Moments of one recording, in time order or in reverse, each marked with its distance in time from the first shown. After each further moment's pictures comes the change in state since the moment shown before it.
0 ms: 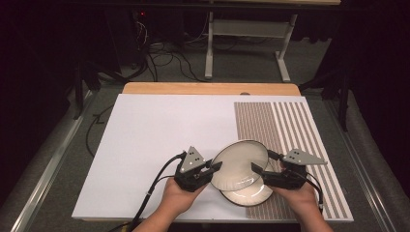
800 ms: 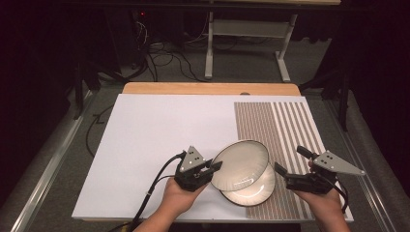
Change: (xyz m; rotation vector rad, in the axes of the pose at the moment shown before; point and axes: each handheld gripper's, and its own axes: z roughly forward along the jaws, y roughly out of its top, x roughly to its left) left arm 0.000 0.001 0.000 -0.001 -0.006 -0.023; right arm -0.014 0.007 -0.056 -0.128 -0.137 -0.009
